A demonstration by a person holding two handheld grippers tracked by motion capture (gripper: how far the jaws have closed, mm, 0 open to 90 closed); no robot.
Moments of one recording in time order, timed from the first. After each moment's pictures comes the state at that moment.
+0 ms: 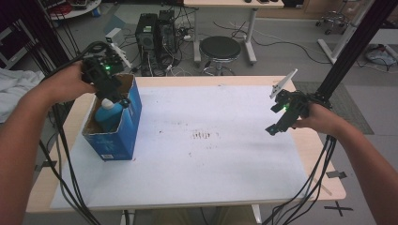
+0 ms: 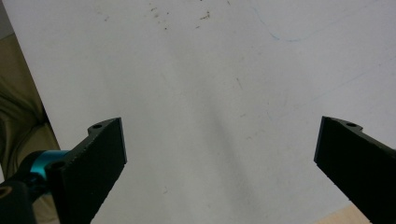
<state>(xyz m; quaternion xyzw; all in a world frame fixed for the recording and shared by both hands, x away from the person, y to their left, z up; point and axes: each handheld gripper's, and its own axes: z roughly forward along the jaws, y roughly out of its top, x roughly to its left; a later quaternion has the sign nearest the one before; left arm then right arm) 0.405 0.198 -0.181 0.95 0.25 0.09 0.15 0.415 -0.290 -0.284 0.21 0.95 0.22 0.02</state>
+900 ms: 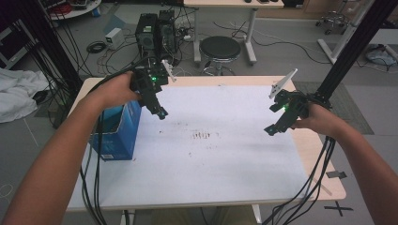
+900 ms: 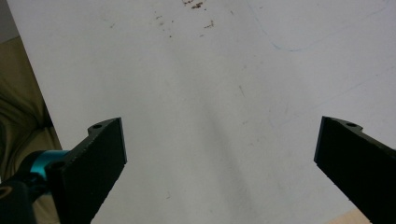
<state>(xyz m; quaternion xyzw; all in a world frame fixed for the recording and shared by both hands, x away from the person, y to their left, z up) 0.420 0.111 -0.215 0.97 0.16 0.08 0.15 0.410 -0.285 -0.280 0.20 0.95 0.23 0.03</state>
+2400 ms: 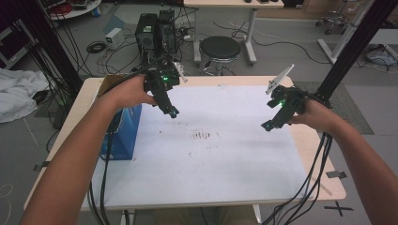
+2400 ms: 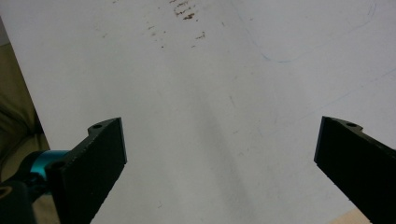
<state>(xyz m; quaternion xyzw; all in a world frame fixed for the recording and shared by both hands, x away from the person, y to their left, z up) 0.426 0.089 -0.224 0.97 0.13 0.09 0.17 0.419 -0.277 -0.274 0.20 0.95 0.23 0.04</state>
